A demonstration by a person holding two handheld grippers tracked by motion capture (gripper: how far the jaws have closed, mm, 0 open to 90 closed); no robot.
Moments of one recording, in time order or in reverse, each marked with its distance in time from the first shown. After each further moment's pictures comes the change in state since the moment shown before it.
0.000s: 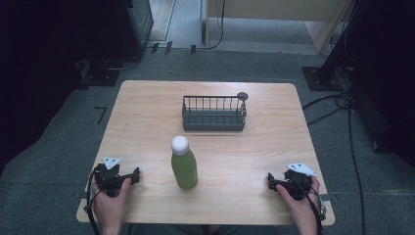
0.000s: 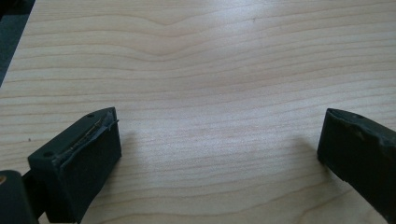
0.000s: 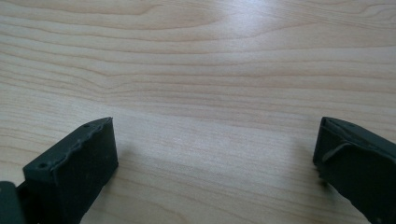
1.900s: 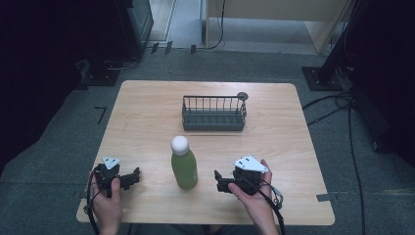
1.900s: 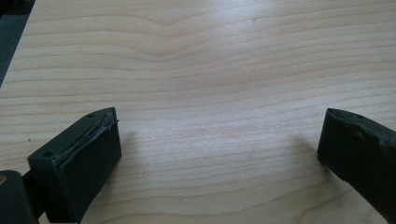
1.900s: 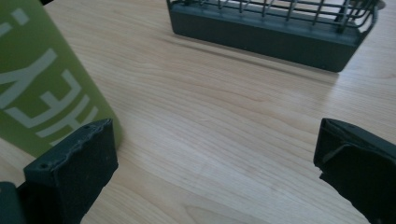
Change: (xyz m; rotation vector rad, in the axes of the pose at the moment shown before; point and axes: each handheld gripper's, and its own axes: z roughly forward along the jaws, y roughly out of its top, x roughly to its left) left arm 0.000 0.000 0.000 0.000 0.000 -0.001; right arm 0.156 0.053 -0.036 -0.149 0.315 -0.149
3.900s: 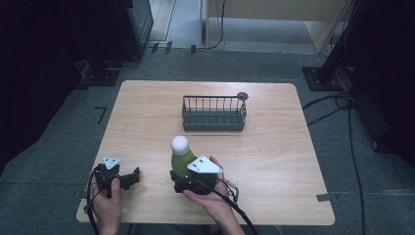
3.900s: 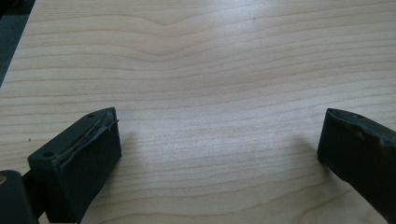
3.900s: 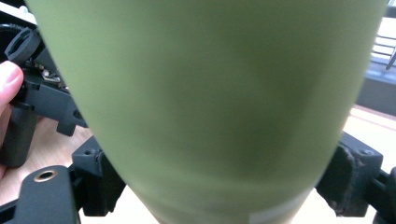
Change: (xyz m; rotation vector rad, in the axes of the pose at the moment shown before) left arm 0.000 0.000 0.000 -0.002 0.000 -0.002; right arm 0.097 0.020 0.049 -0.122 0.218 -0.074
